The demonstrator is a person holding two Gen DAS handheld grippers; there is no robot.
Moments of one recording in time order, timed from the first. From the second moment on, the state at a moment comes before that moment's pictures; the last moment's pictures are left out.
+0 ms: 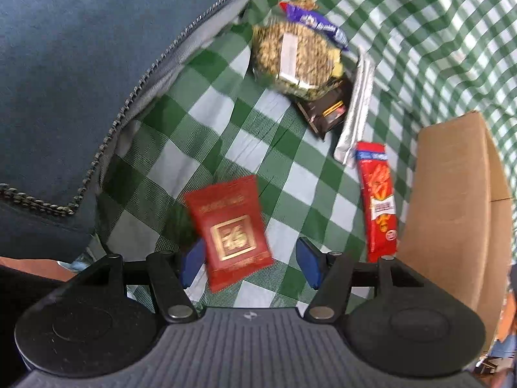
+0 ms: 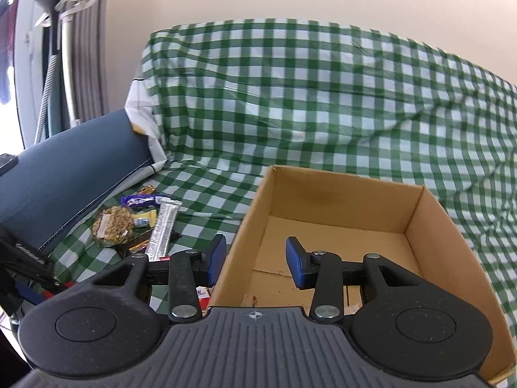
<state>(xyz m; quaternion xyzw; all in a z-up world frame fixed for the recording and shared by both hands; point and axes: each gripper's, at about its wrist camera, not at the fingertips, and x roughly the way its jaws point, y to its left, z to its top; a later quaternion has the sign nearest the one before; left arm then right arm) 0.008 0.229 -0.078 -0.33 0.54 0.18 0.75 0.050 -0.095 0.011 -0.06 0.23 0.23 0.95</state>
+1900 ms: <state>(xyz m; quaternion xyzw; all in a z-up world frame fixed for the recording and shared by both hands) 0.065 0.187 -0.091 -0.12 0.58 0.11 0.80 0.051 0.067 -0.112 -0.29 0.31 0.19 0.88</state>
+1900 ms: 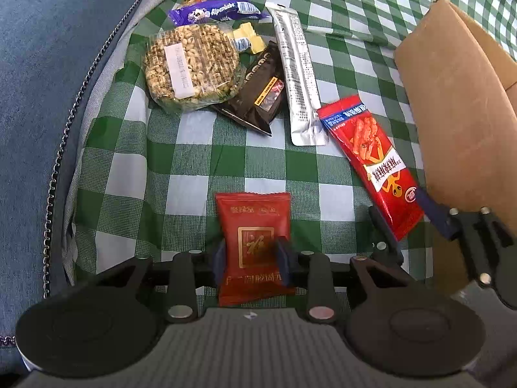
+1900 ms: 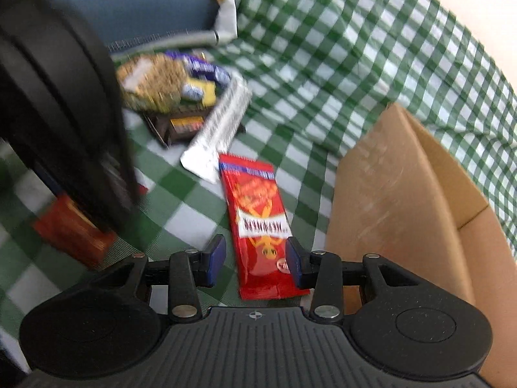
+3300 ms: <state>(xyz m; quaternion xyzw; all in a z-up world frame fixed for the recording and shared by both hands) 0.048 0.203 -0.083 -0.15 0.56 0.16 0.80 0.013 0.043 -0.085 -0.18 0.37 0.33 0.85</state>
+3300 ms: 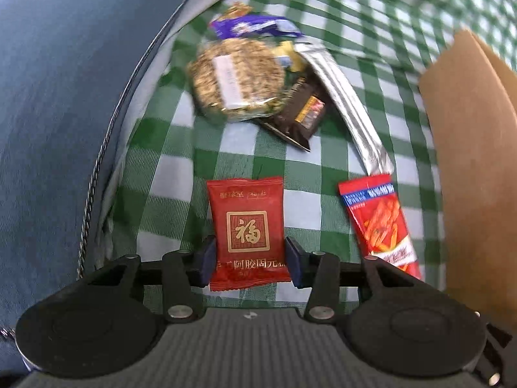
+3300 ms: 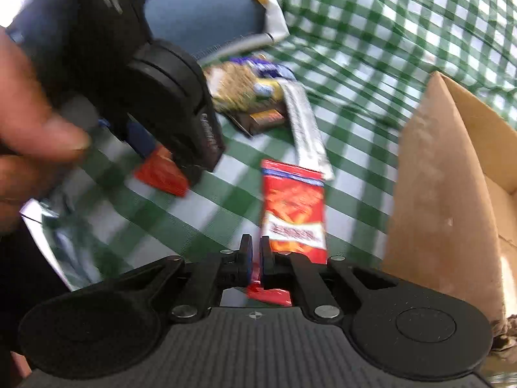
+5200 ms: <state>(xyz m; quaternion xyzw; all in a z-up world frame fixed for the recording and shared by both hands) 0.047 0.195 -0.060 -0.14 0.50 0.17 0.84 0.035 0.022 -0.079 -0.16 0.33 0.28 0.89</state>
